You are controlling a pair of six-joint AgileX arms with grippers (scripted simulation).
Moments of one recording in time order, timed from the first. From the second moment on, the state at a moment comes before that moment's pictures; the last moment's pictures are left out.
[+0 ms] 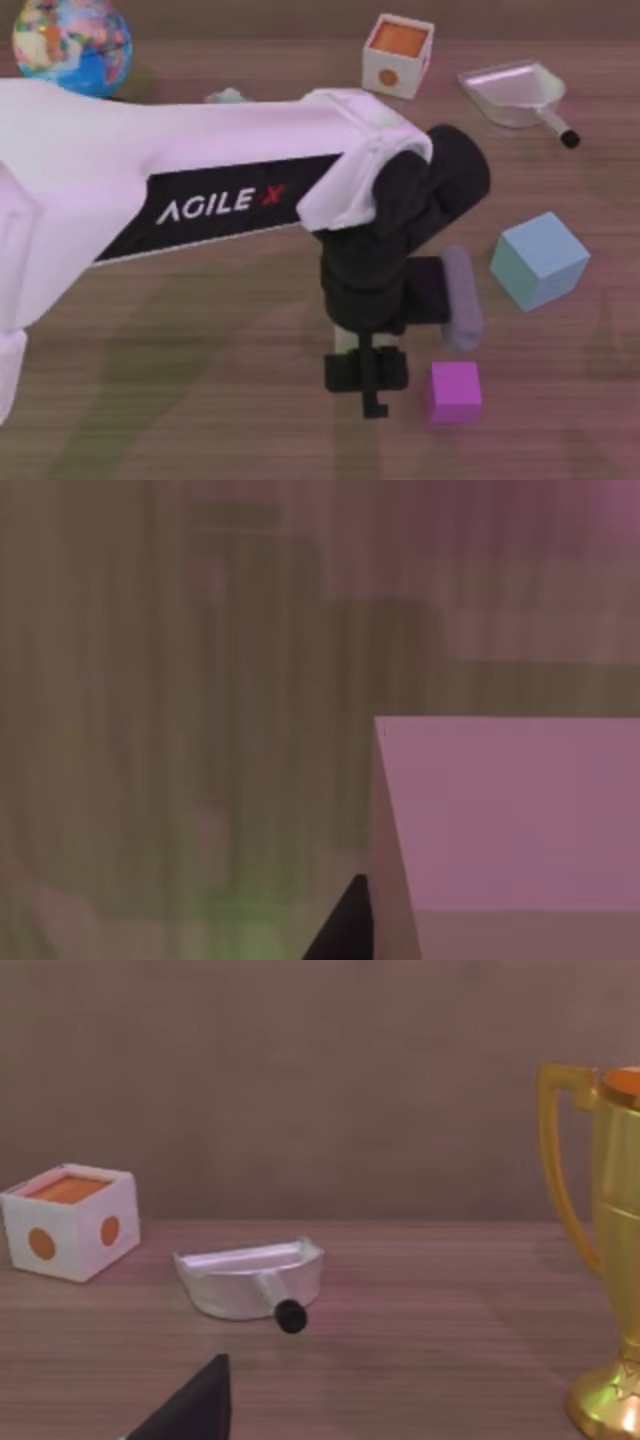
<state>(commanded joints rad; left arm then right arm) -0.89 2.04 1.53 -1.04 0.01 0.67 0.01 0.00 0.00 0.00 0.00 0.00</state>
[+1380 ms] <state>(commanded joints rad) -0.90 2.09 1.44 -0.91 0.01 0.67 0.01 0.00 0.00 0.00 0.00 0.00</state>
